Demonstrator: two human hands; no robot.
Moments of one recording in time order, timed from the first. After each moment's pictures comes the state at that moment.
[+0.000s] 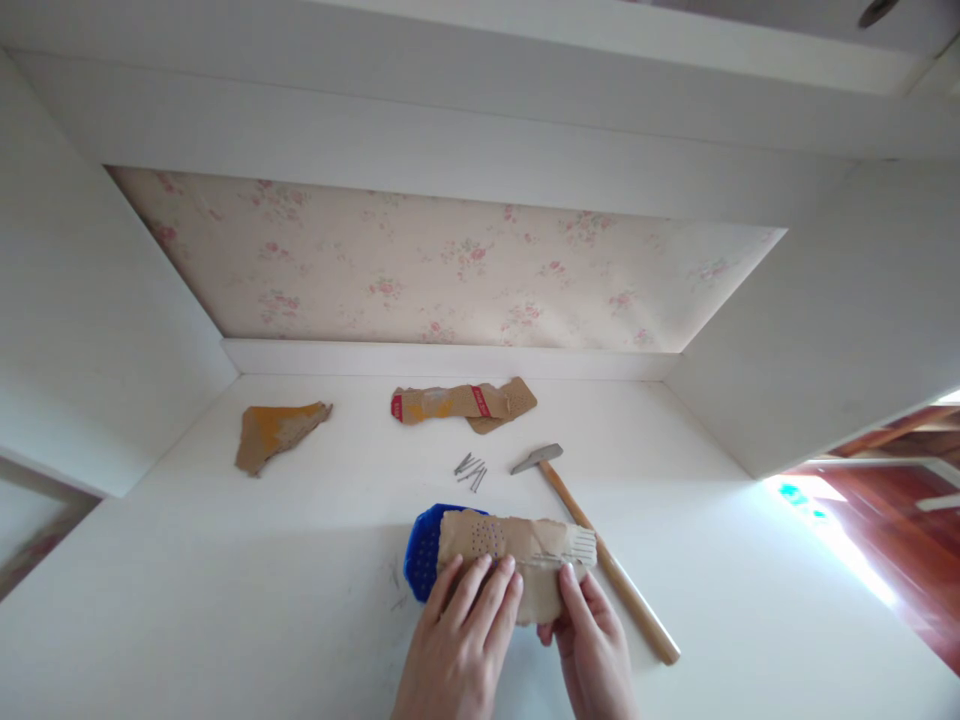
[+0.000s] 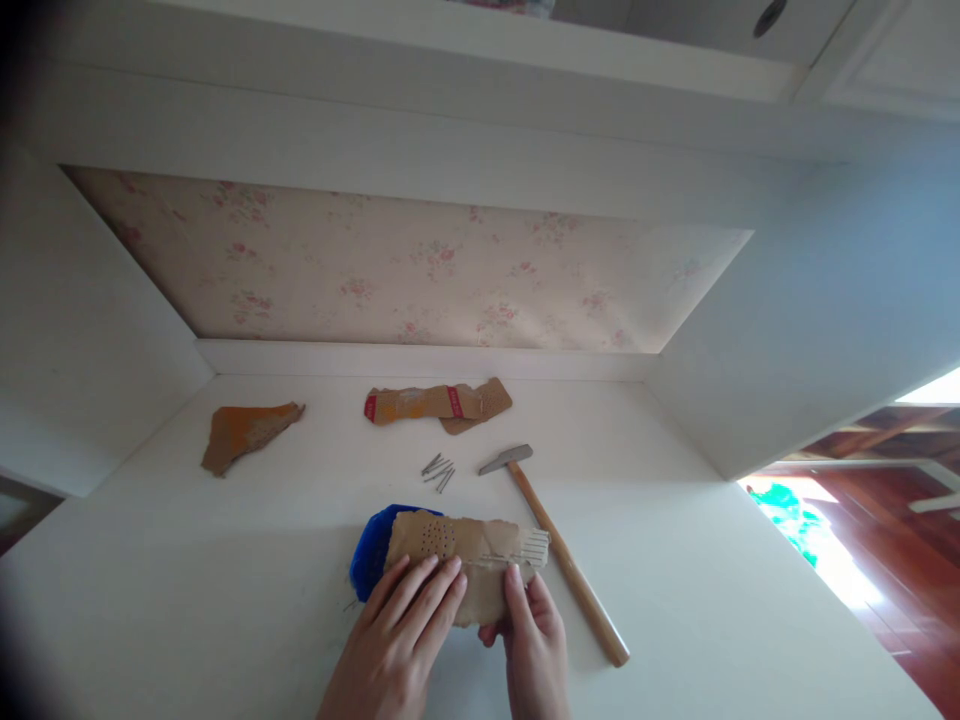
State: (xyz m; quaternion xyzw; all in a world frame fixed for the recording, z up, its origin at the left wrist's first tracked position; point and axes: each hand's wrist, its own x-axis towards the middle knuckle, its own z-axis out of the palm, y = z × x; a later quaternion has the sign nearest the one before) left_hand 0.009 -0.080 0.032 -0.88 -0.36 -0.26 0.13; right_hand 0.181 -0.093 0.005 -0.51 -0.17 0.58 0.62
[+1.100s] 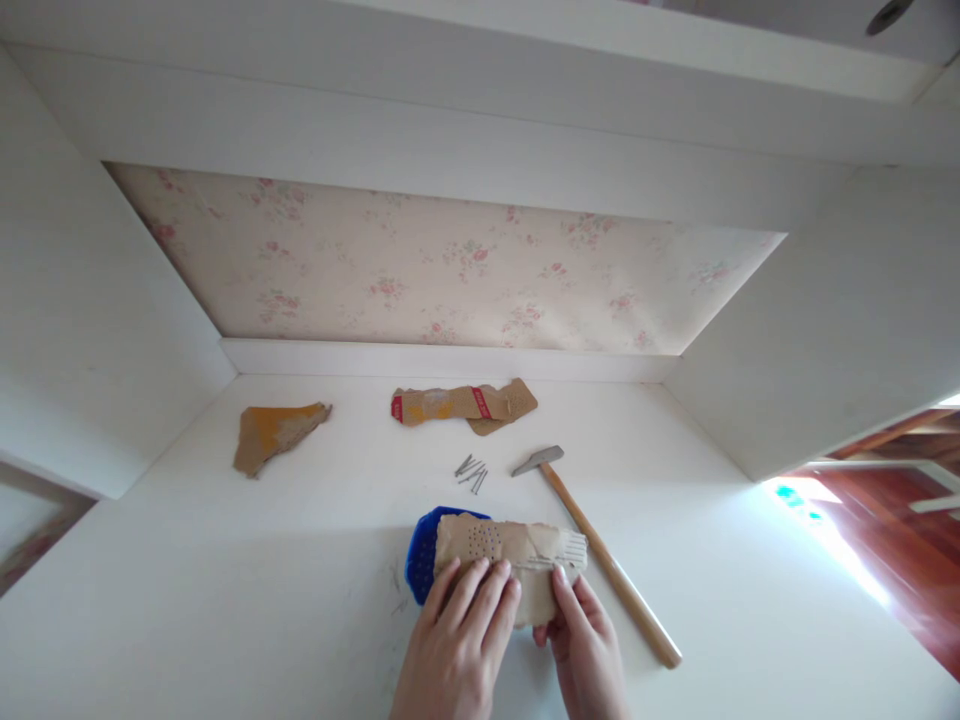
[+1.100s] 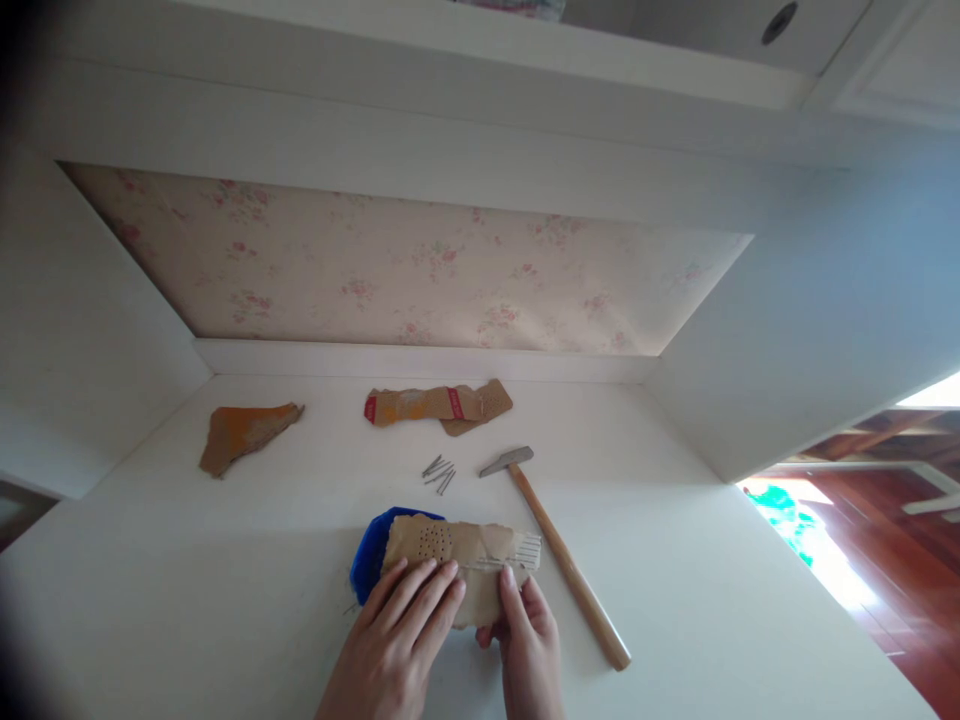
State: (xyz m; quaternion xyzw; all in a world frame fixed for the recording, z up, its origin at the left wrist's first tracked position) left_hand 0.014 -0.078 0.017 -0.86 -0.38 -0.34 0.09; right_hand 0.178 -0.090 -0.005 -0.51 -0.16 0.58 0.61
